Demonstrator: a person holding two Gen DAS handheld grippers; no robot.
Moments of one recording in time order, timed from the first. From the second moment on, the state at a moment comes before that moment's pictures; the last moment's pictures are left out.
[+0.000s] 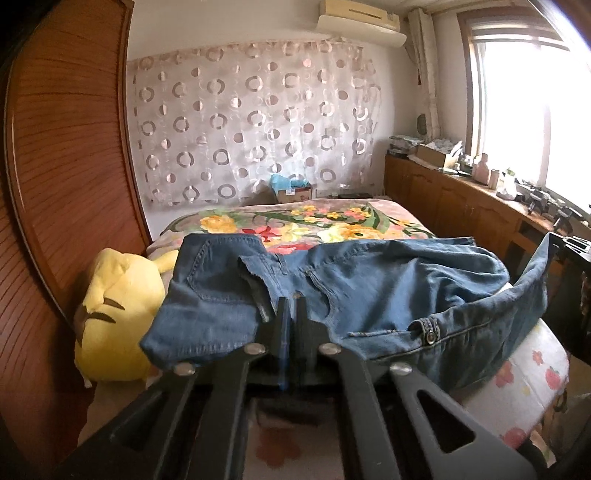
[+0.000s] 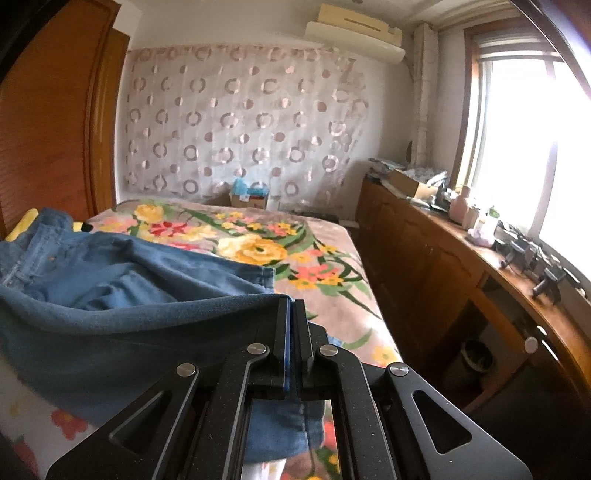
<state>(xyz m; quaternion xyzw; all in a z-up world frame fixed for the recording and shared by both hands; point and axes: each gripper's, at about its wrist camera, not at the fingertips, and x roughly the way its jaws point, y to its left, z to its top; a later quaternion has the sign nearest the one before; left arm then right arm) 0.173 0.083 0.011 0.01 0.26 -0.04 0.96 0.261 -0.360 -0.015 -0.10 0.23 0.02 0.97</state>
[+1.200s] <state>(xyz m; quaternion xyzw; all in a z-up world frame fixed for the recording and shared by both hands) 0.242 0.104 -0.044 -0.04 0.37 -0.10 0.92 0.320 -0.351 -0.073 -0.12 0.29 0.02 0.95</state>
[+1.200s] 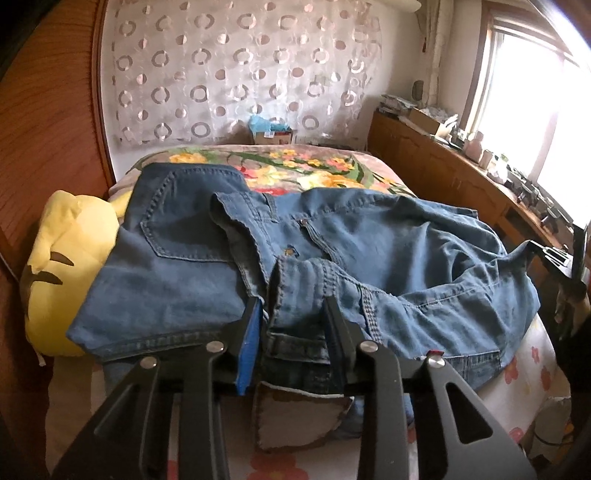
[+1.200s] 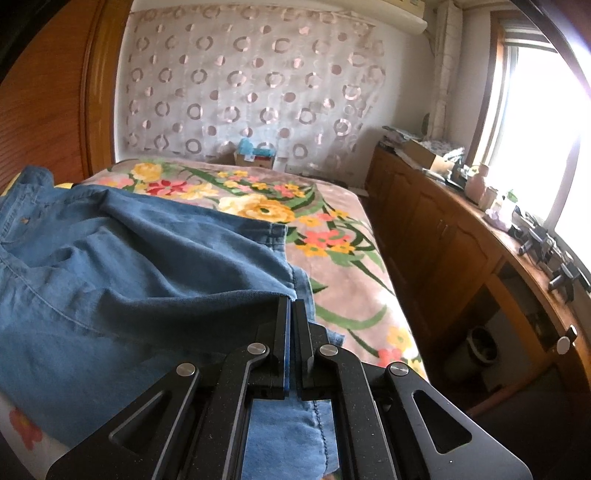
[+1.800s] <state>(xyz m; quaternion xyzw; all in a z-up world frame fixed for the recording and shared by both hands) 0.215 0.096 0.009 -0.03 0.28 -0.07 0.96 0.305 -0.367 -0.039 -0.11 0.24 0.01 0.96</state>
